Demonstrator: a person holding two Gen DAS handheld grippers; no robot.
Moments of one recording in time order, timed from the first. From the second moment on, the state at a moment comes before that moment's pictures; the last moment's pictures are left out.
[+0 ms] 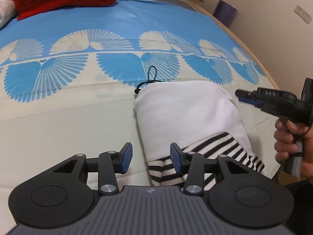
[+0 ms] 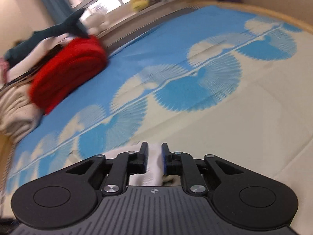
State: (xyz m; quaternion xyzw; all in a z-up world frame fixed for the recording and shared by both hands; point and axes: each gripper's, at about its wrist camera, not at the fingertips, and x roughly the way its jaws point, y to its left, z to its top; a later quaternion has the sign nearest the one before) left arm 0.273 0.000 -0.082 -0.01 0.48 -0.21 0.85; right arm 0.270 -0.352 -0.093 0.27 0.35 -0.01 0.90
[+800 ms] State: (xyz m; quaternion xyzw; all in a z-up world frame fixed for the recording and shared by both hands) left arm 0.247 -0.065 -0.137 0.09 0.54 -0.29 0.79; right arm 0.236 -0.343 -0.131 0.19 0.49 0.02 0.85
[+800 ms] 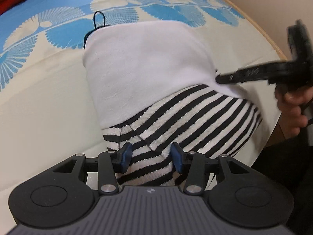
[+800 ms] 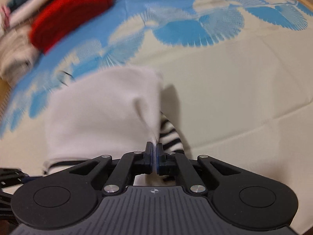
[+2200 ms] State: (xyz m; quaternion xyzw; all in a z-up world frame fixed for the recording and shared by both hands) left arm 0.334 0.024 -0.104 -0.17 0.40 -0.19 0.88; right arm 0.271 -0.319 -0.104 0.31 0.39 0.09 0.86
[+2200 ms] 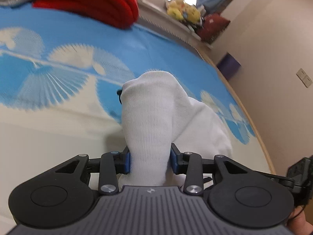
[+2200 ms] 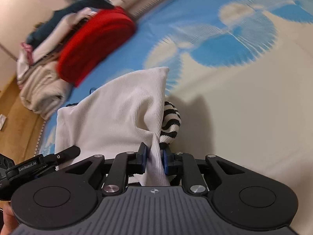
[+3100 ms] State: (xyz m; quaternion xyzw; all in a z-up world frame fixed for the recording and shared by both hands) left arm 0.285 0.043 -0.094 -0.01 0.41 -0.19 0.89; right arm 0.280 -0.254 -0.105 0.19 0.48 0.07 0.85
